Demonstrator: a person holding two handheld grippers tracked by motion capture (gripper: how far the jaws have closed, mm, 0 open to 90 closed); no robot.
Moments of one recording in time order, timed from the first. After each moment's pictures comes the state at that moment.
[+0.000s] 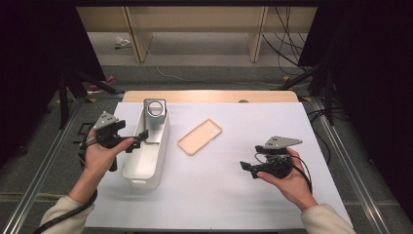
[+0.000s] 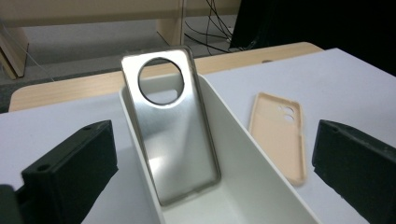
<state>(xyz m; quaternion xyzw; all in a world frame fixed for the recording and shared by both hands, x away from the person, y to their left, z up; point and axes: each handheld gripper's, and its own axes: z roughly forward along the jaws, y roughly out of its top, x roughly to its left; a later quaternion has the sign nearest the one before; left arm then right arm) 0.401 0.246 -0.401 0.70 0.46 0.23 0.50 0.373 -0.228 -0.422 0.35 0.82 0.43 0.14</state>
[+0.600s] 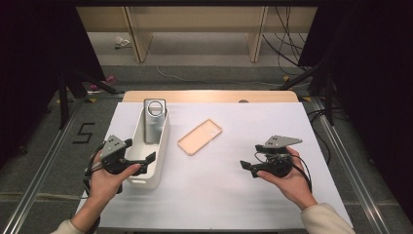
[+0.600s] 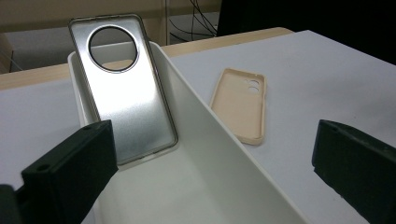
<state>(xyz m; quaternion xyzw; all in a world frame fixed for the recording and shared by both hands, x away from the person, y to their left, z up) 0.355 0.225 -0.423 0.71 0.44 0.23 0.50 0.375 -0.229 -0.422 0.35 0.82 0.43 0.14</state>
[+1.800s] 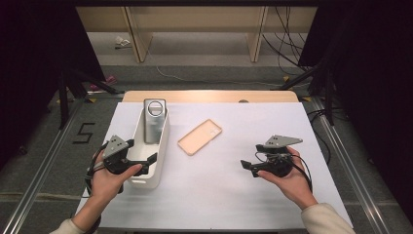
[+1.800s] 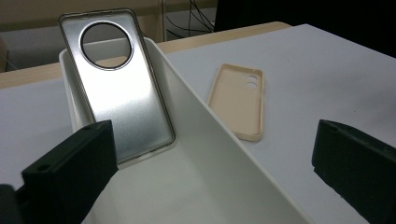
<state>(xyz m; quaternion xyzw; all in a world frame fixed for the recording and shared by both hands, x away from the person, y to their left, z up) 0.358 0.222 -0.426 0.72 0.43 0.23 0.50 0.376 -0.230 -0.422 0.35 0.82 0.43 0.14</state>
